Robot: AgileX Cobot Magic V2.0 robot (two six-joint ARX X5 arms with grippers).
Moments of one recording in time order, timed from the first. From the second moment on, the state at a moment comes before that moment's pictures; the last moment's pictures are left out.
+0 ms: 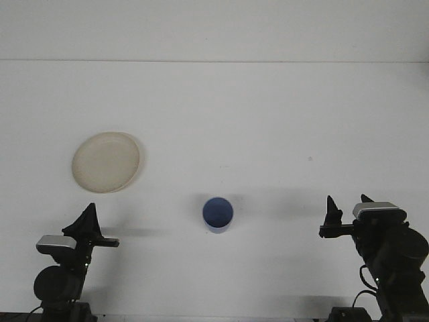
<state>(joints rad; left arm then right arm) -0.05 0.00 0.03 0.15 0.00 -0.09 -0.03 0.51 0.71 -0.55 -0.14 0.05</state>
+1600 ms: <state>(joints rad) -0.05 0.03 0.24 0.02 0.00 -0.10 -0.03 0.49 0.62 -0.42 -0.13 0.03</state>
